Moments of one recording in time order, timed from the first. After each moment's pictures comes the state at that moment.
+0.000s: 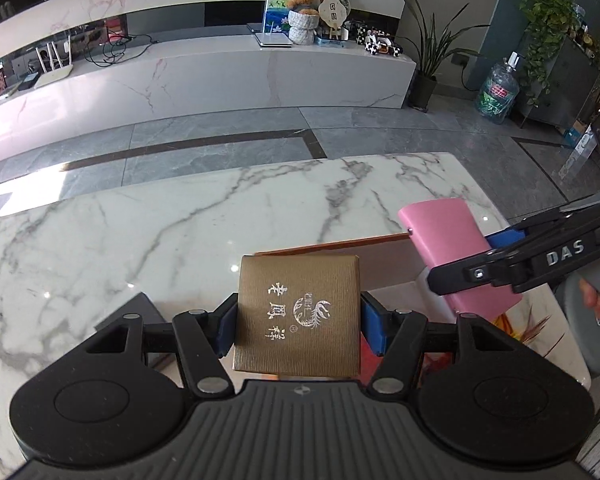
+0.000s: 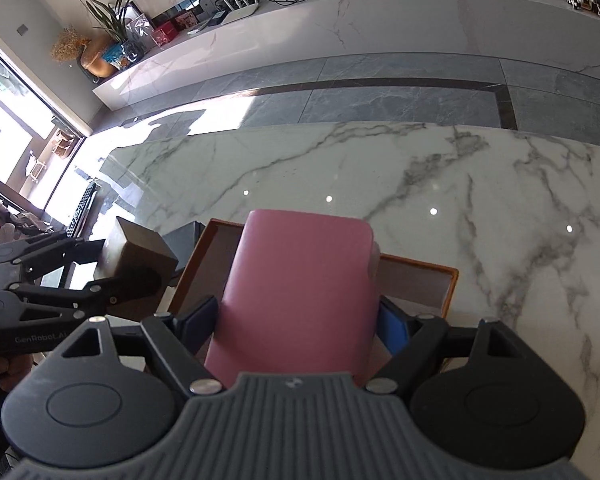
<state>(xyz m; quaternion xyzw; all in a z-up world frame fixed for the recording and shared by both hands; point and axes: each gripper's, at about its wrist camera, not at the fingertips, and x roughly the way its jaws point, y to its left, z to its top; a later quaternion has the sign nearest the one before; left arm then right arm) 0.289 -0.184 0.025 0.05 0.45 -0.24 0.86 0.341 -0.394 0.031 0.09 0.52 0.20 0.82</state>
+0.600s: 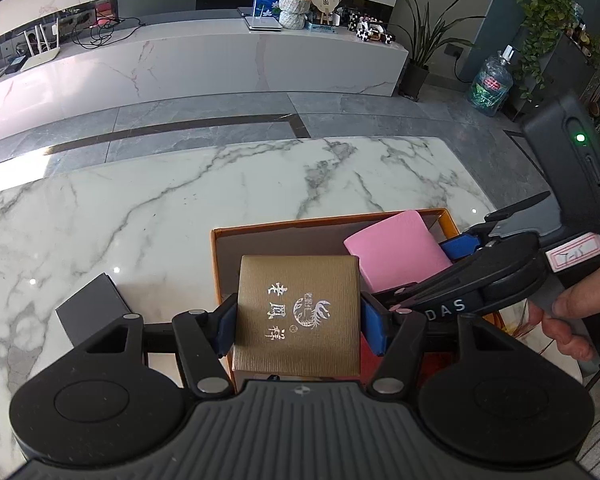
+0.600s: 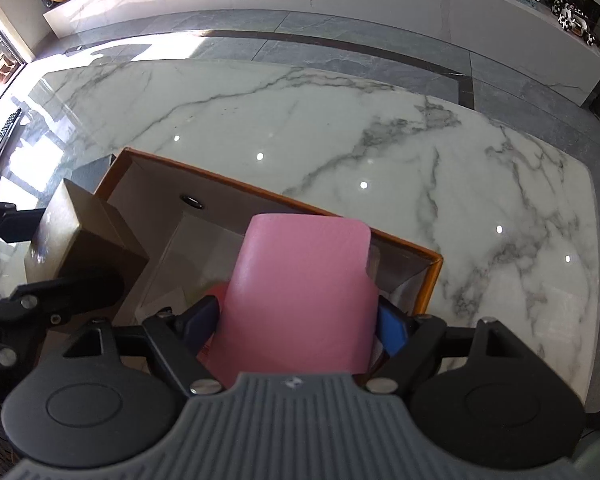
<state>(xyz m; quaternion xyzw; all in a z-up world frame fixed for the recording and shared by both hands) 0.281 -0.201 0.003 0.04 0.47 -0.24 0.85 0.356 -0.354 -0.018 -0.05 0.57 0.13 0.81</state>
